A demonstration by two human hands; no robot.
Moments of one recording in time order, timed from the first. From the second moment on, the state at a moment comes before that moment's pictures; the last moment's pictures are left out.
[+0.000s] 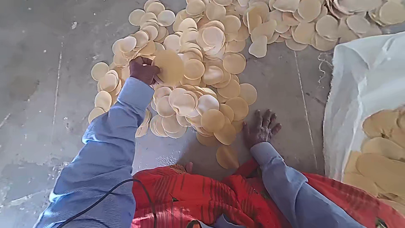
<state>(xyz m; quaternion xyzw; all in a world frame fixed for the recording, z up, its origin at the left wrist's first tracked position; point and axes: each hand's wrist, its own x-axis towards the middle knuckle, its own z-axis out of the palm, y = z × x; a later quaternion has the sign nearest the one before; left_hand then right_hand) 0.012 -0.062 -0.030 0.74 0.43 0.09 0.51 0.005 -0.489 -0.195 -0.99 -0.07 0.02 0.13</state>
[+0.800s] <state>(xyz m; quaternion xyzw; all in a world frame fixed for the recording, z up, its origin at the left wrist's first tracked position) -0.125 -0.168 0.023 0.42 0.47 0.19 0.75 -0.012 -0.416 -0.105 -0.95 -0.04 0.16 0.27</state>
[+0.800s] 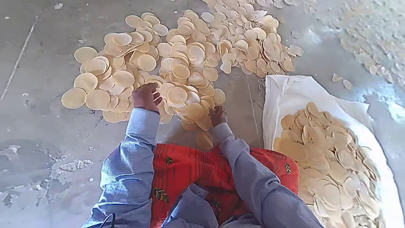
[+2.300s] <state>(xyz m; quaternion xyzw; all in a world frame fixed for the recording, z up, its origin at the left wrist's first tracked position) -0.114 -0.151 0.031 0.38 0.41 0.21 0.80 0.086 -0.382 -0.100 -0.98 -0.02 0.08 0.18</state>
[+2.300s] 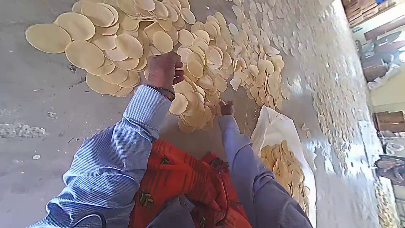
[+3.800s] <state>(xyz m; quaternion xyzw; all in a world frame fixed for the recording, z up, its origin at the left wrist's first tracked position) -0.107 -0.135 0.027 0.32 0.43 0.30 0.79 0.137 -0.274 -0.030 -0.95 -0.24 -0.01 0.21</state>
